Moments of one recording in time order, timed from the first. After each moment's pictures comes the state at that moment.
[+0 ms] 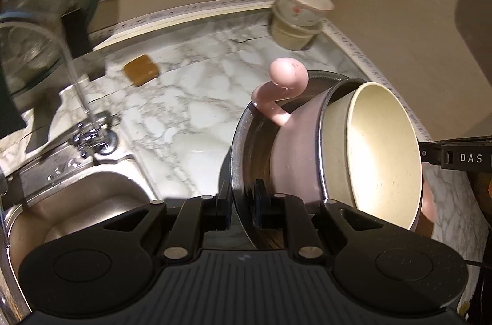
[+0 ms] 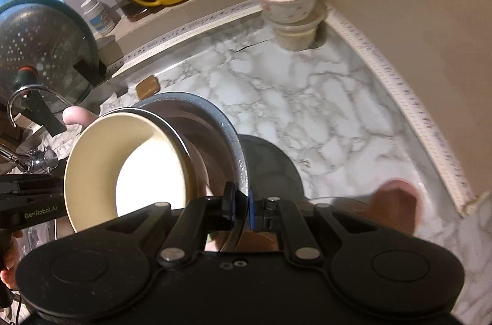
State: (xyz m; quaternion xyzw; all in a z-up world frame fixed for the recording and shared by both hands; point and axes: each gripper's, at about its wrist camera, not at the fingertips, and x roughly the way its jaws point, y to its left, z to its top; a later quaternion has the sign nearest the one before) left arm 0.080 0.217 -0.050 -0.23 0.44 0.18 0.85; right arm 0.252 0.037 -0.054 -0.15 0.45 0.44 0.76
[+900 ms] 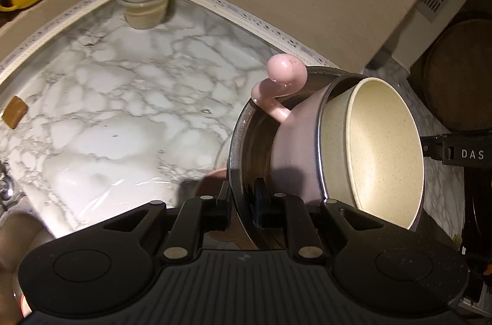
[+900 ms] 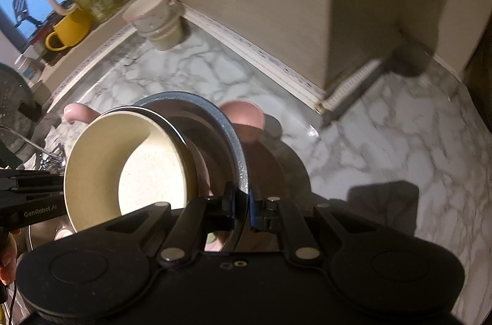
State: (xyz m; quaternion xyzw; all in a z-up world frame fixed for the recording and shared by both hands) left arm 0.169 0.079 -0.053 -0.13 0.50 0.03 0.86; right arm 0.275 -0.138 -0.065 -0.05 0.47 0.31 0.82
